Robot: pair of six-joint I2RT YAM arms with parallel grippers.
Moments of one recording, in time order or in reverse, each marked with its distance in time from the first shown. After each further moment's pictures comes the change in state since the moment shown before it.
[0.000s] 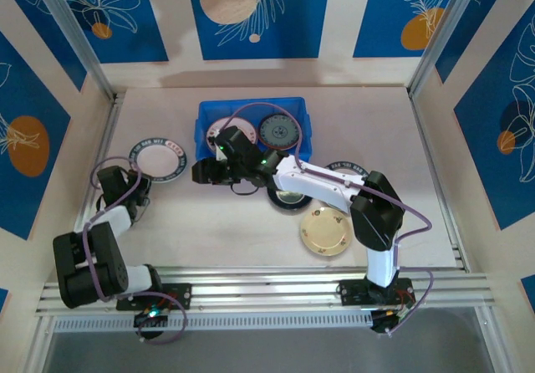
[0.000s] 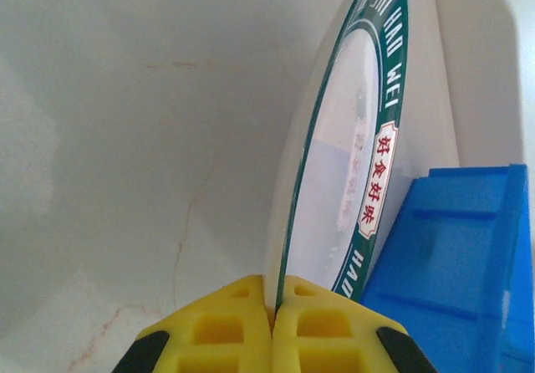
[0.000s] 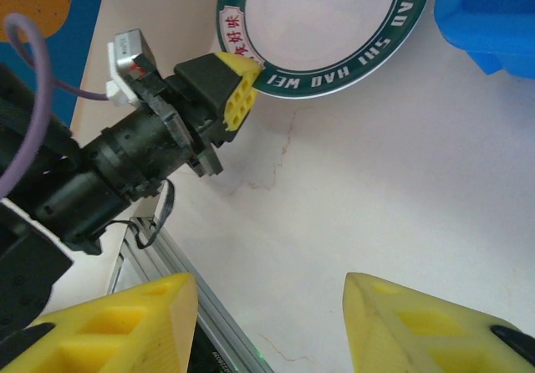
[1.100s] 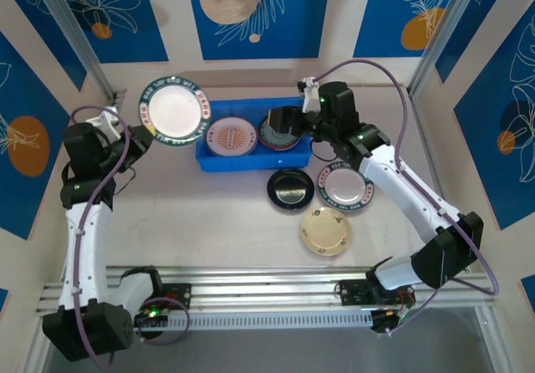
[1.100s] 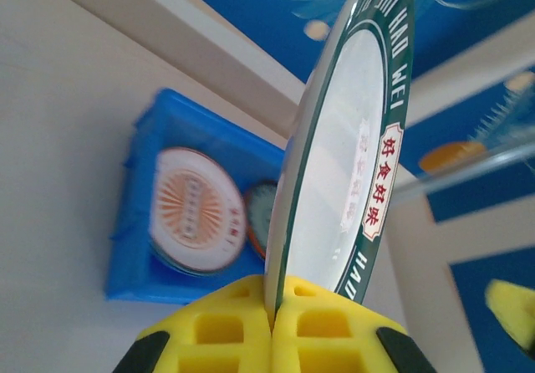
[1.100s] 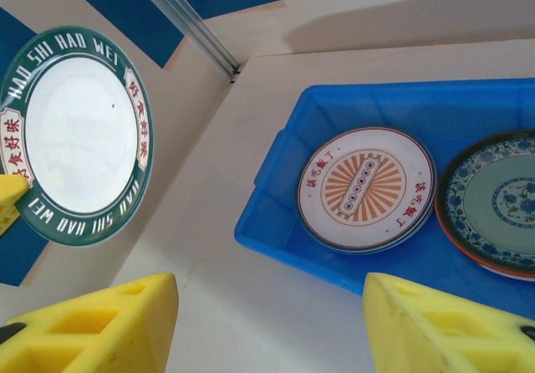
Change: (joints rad) left arm -0.150 -0.279 0.582 -0.589 0.321 0.339; right arm -0.472 -0.468 -0.164 -0.069 -0.064 -0.312
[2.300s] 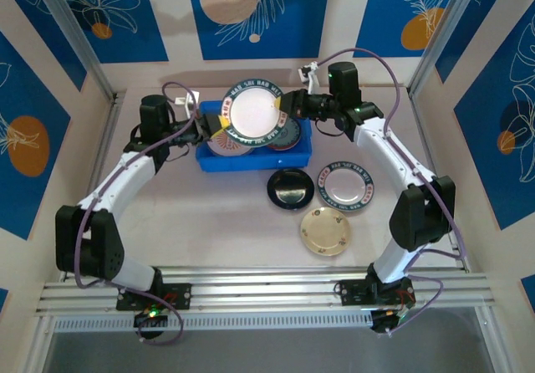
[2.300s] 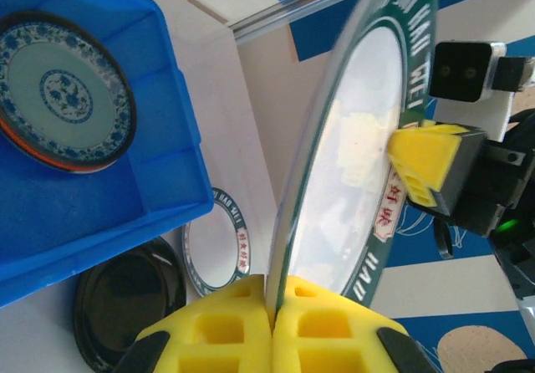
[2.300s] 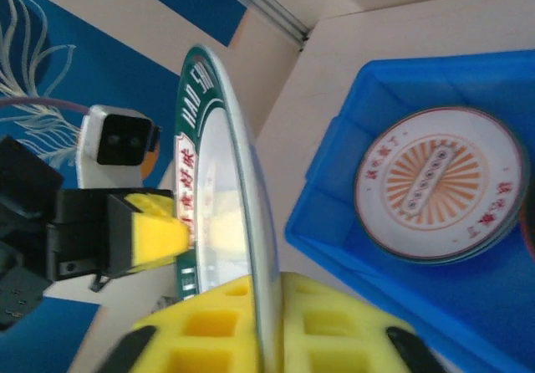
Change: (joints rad) left arm -0.359 0.483 0.070 0.446 0.290 -0.234; right arm -0.171 0.267 0.146 0.069 -0.426 0.078
